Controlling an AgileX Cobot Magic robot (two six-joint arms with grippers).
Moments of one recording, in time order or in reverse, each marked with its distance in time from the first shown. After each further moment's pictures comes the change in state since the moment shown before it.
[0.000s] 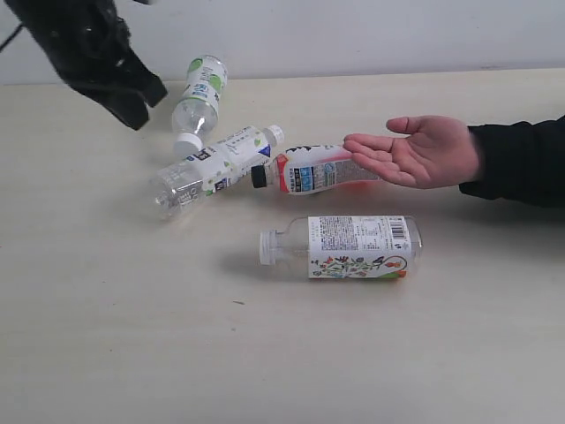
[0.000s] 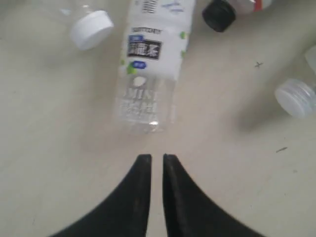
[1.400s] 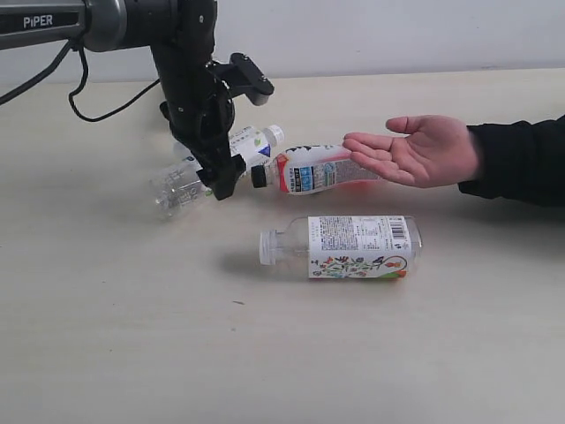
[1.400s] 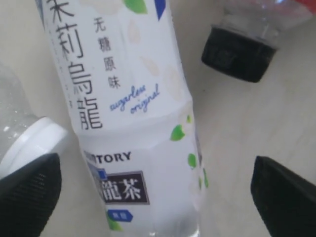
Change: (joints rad) left arm -0.151 0.419 -0.255 0.200 -0.063 0.151; right arm 0.000 0.000 0.000 0.000 0.000 0.000
